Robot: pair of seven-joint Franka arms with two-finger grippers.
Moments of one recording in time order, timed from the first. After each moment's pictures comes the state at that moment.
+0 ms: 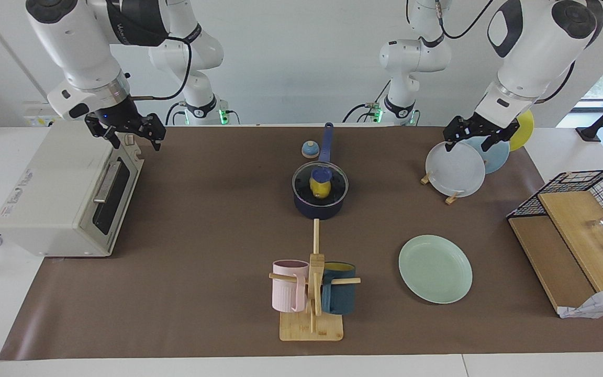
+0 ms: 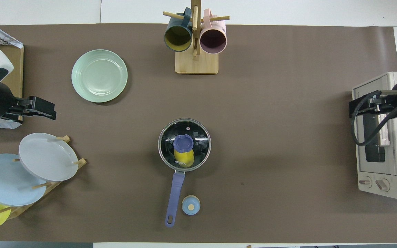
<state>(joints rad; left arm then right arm) -0.12 -0.01 0.00 -1.65 -0.04 1.56 -0.05 0.08 -0.01 -0.06 -1.65 -0.05 1.55 0.07</state>
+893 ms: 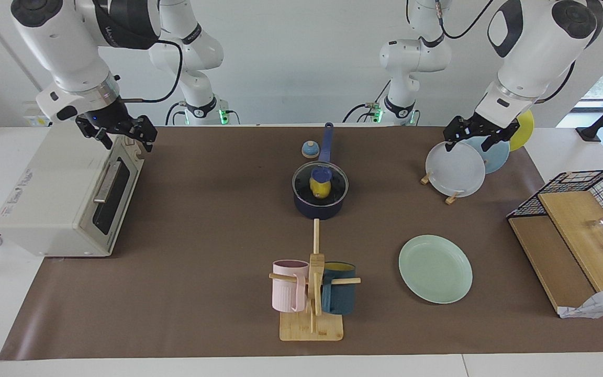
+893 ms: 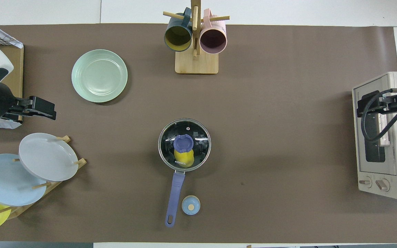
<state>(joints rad) -0.12 -0.01 0.00 -1.65 -0.04 1.56 -0.05 0.02 -0.01 -0.04 -1.65 -0.04 1.55 0.05</state>
